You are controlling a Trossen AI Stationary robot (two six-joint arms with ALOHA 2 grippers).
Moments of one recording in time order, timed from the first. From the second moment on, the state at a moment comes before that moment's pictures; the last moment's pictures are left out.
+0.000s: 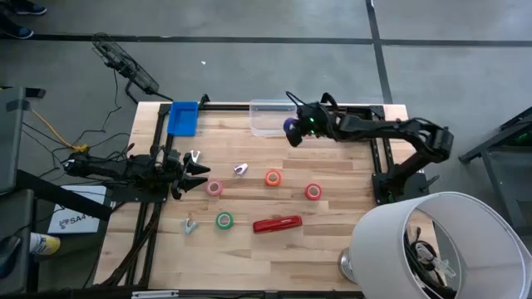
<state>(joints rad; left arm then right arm) -0.19 0.01 0.05 0.05 -0.20 -0.53 -0.45 1.55 0.97 -0.11 0.23 0.27</state>
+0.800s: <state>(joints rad) -0.19 0.01 0.05 0.05 -0.20 -0.53 -0.59 2.10 1.73 -0.79 0.22 0.26</state>
